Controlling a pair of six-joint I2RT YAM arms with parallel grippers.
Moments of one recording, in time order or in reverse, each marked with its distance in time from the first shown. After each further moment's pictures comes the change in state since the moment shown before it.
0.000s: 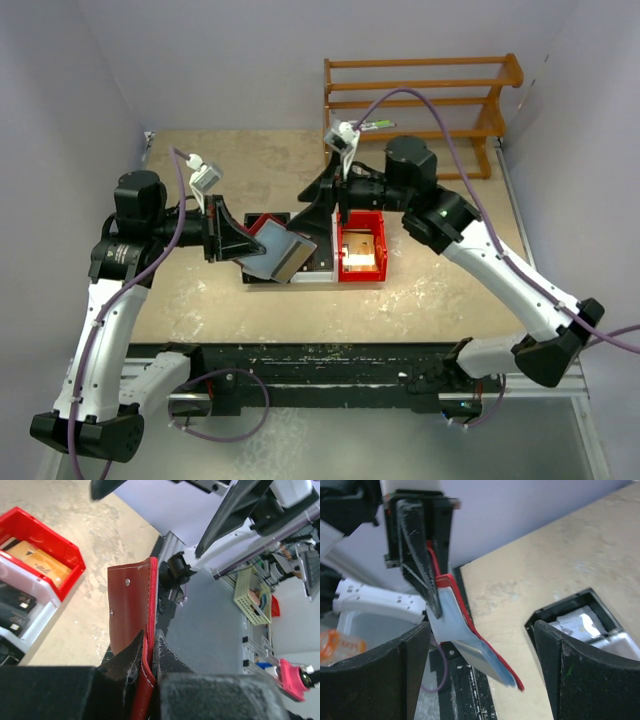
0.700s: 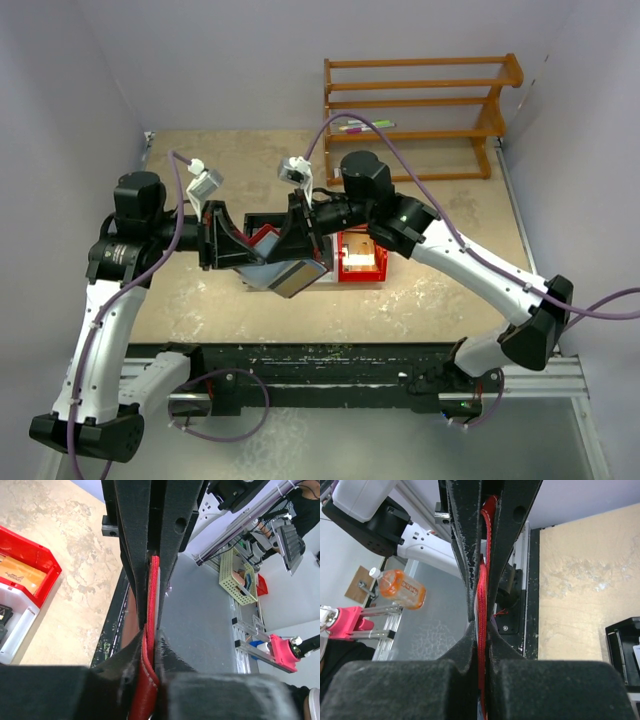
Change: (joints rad) left arm 0.001 0.002 0.016 -0.063 0.162 0.089; right arm 0.153 0.145 0.008 0.046 -0.274 0.018
